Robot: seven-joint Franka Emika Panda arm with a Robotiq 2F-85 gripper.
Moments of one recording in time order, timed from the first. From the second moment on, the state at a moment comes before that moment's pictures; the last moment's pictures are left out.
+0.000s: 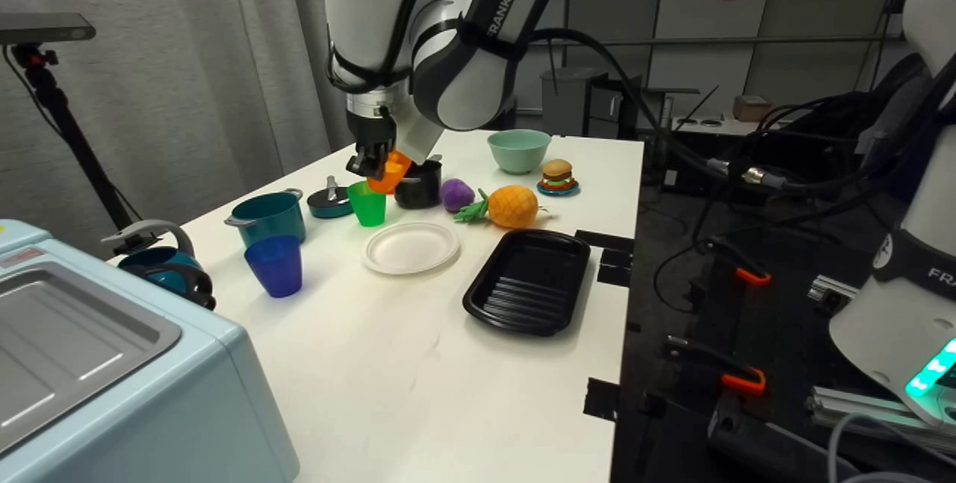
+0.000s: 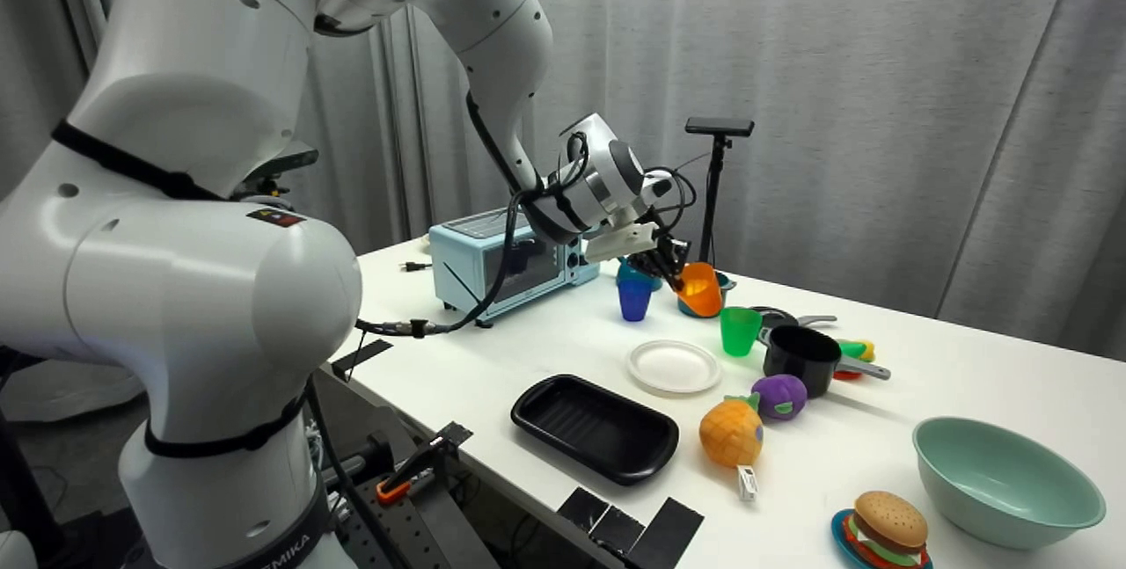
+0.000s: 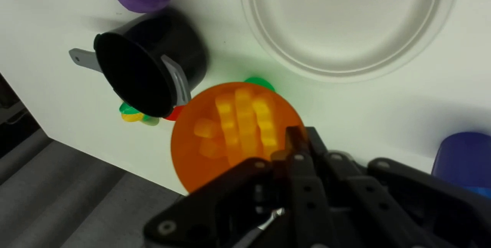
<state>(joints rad) 0.73 0.53 -0.57 -2.03 -0.62 2.89 0.54</state>
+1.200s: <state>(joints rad) 0.56 0.54 -0.33 -1.95 -0.99 2.61 0.85</state>
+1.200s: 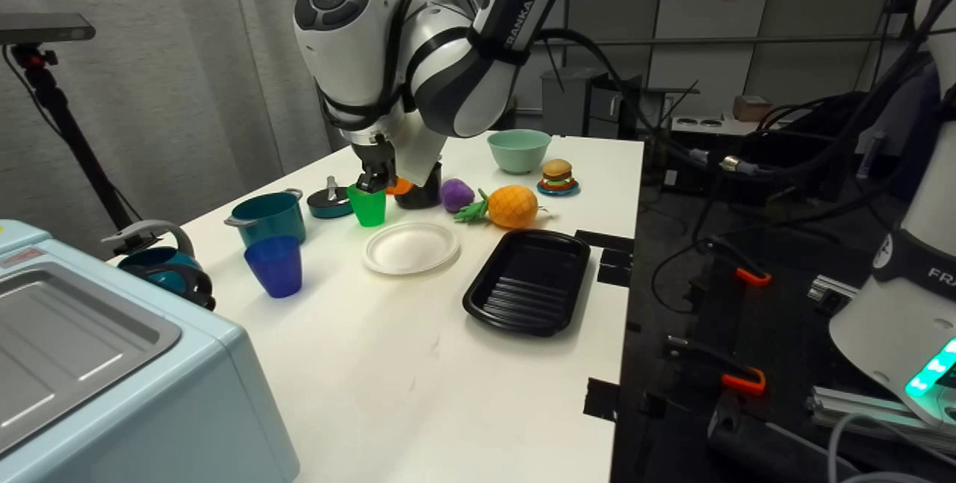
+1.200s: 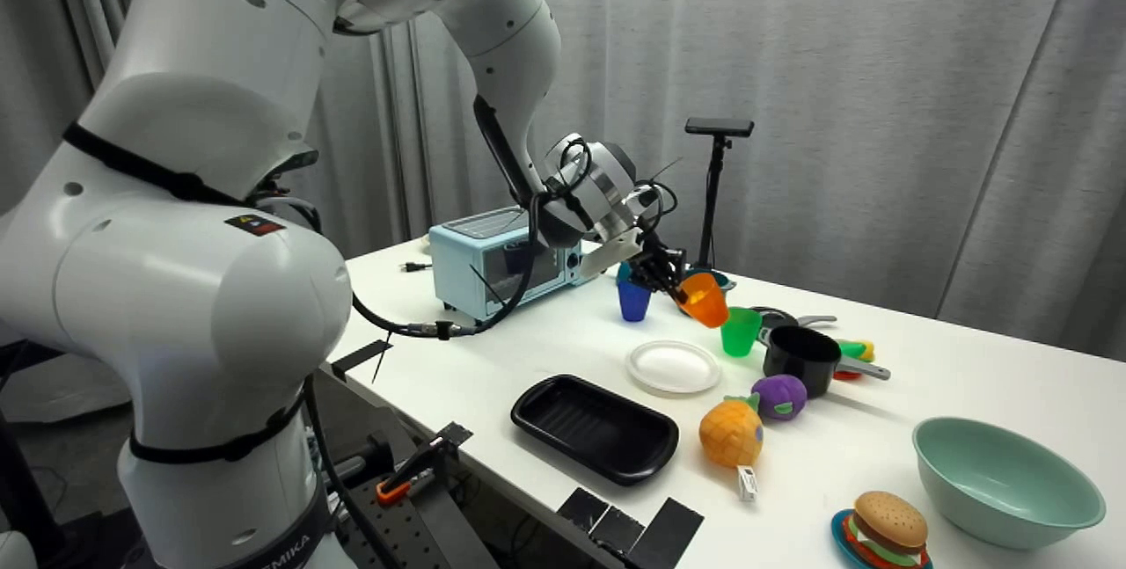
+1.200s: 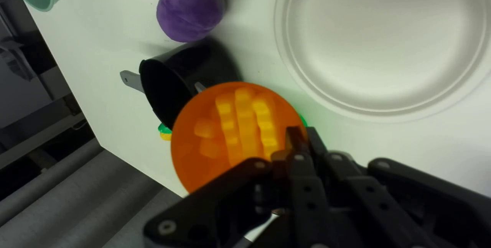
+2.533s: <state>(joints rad) -0.45 0.58 0.62 -2.15 -0.12 3.12 0.00</state>
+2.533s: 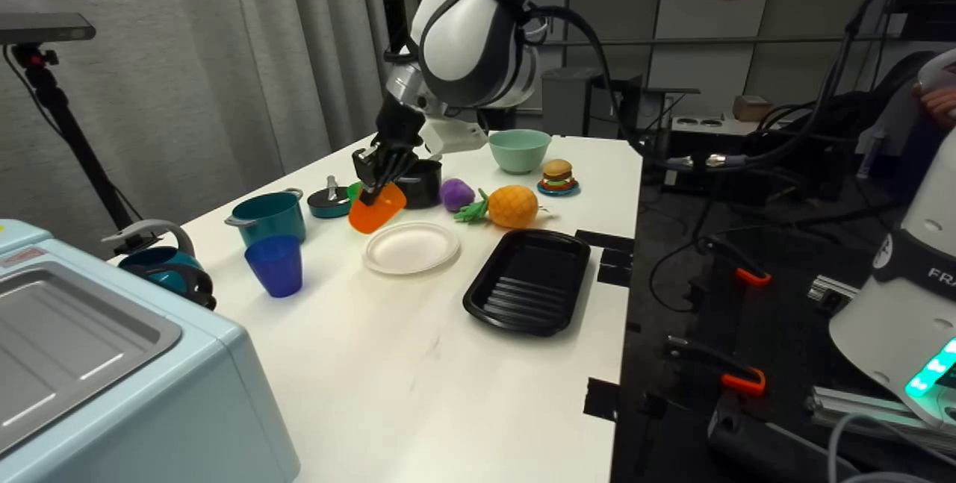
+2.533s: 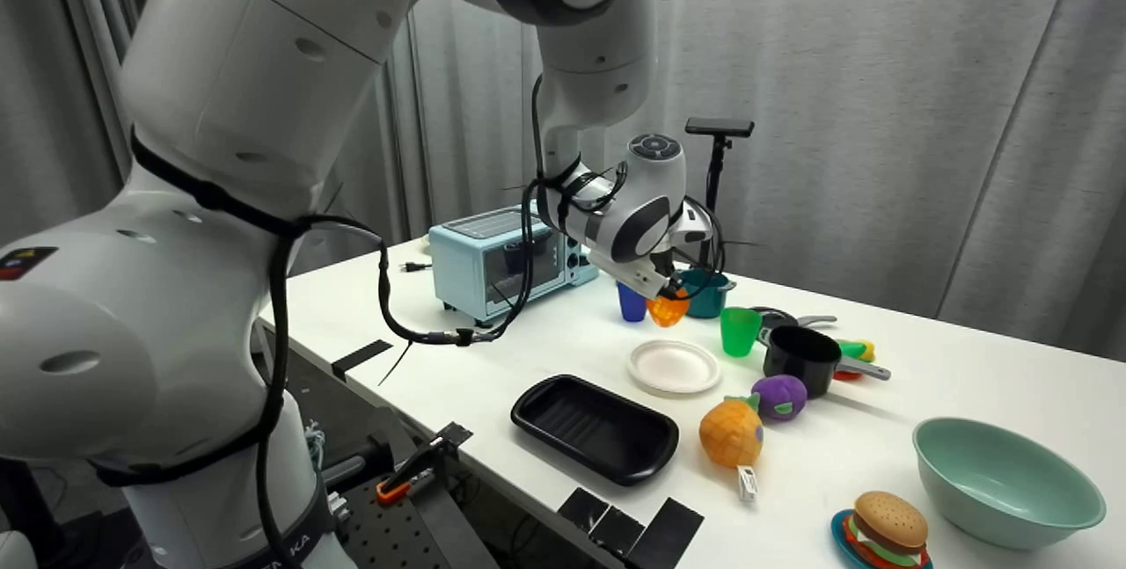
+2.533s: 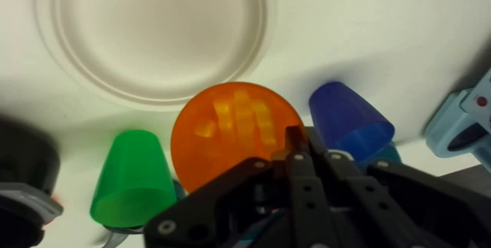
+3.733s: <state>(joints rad) -1.00 0.94 1.21 -2.05 0.15 2.79 -0.29</state>
